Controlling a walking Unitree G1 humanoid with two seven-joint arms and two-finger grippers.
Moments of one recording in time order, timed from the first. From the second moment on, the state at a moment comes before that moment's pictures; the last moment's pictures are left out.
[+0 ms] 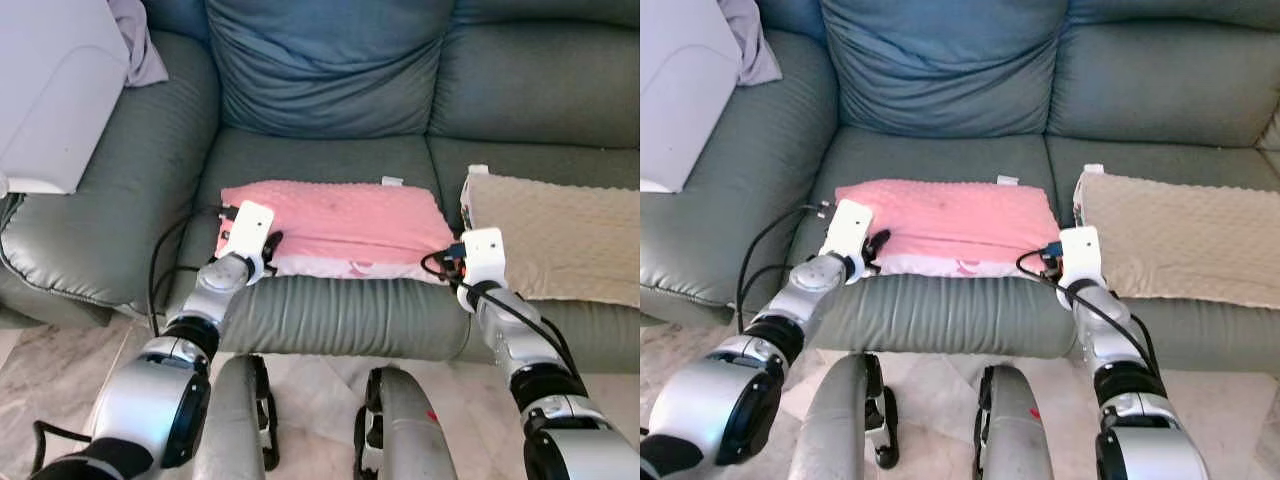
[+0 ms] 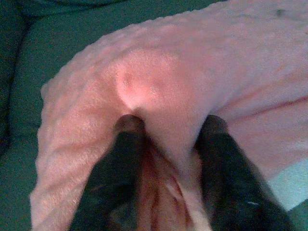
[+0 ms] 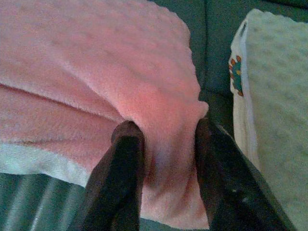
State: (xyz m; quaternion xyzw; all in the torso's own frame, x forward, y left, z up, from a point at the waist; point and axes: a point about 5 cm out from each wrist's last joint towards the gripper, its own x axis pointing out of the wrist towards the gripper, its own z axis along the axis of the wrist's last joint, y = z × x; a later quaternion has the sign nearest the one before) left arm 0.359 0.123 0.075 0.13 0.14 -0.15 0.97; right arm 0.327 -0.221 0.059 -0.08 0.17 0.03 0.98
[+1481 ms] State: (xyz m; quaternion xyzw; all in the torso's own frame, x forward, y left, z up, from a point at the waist) left arm 0.341 0.208 0.097 0.17 0.04 -0.07 0.98; right arm 0.344 -0.220 0.072 -0.06 0.15 0.00 0.99
